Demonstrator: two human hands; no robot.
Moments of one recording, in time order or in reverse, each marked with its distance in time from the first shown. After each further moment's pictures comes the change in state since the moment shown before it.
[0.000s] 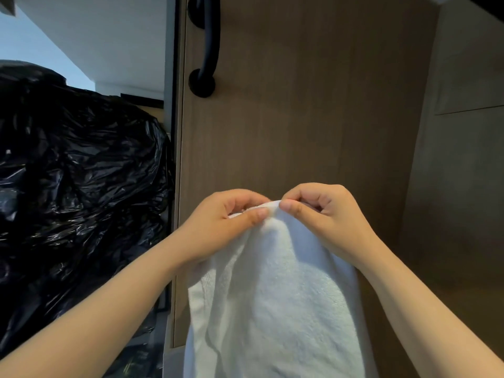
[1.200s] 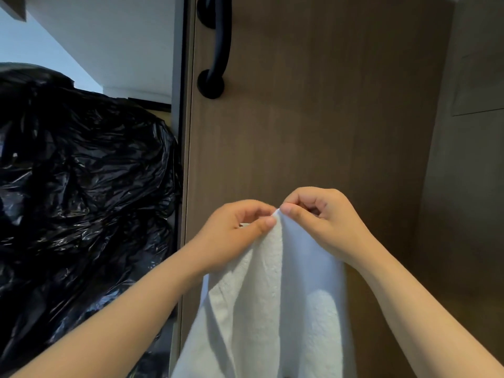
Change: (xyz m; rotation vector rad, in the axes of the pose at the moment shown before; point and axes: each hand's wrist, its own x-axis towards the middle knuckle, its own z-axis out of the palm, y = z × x) left_hand 0.012 -0.036 0.005 -0.053 0.005 -0.030; right_hand 0.019 0.024 0.020 -0.051 -0.041 0.009
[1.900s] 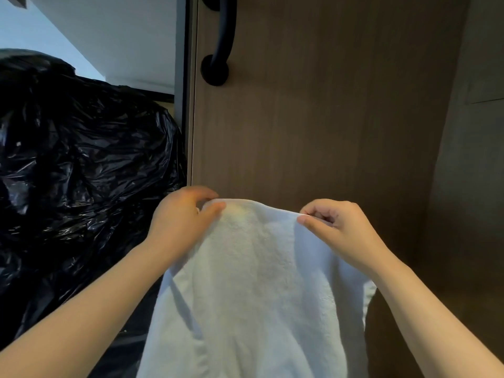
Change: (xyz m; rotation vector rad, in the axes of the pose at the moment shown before) left_hand -0.010 -0.040 -0.044 0.547 0.391 -0.208; right_hand -0.024 0.037 0.006 -0.131 -0.026 0.160
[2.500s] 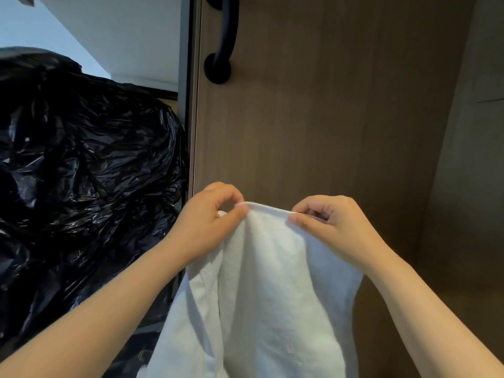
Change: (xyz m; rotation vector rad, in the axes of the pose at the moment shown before) left_hand -0.016 0.022 0.006 -0.186 -0.086 0.247; right_hand -0.003 -0.022 -0.004 0.022 -0.029 -0.049
